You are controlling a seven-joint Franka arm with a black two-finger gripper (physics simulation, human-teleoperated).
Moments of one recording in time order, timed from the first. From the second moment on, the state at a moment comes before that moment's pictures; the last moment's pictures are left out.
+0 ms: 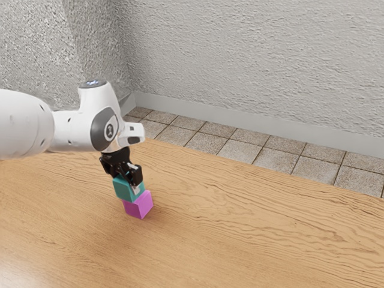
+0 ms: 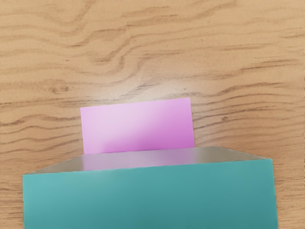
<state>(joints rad) 1.77 -0.35 -1.71 -2.21 -0.48 2.22 0.45</state>
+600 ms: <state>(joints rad) 1.78 -0.34 -1.71 -2.21 -0.48 2.31 0.47</state>
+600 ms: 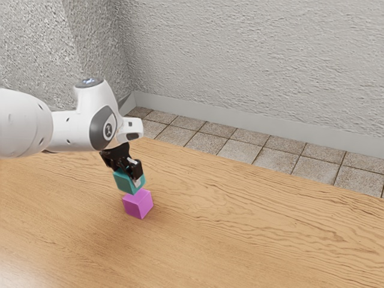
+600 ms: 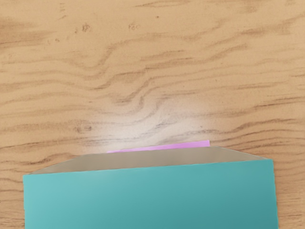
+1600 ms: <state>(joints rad) 1.78 -0.36 -1.74 -2.23 -0.47 2.35 0.29</state>
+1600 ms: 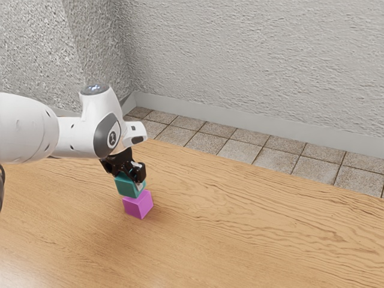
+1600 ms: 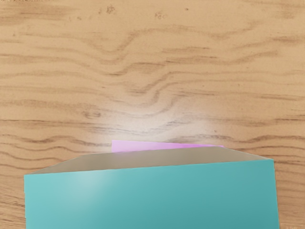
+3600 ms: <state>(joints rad) 1.83 -0.36 -1.79 -2.23 -0.49 2.35 0.41</state>
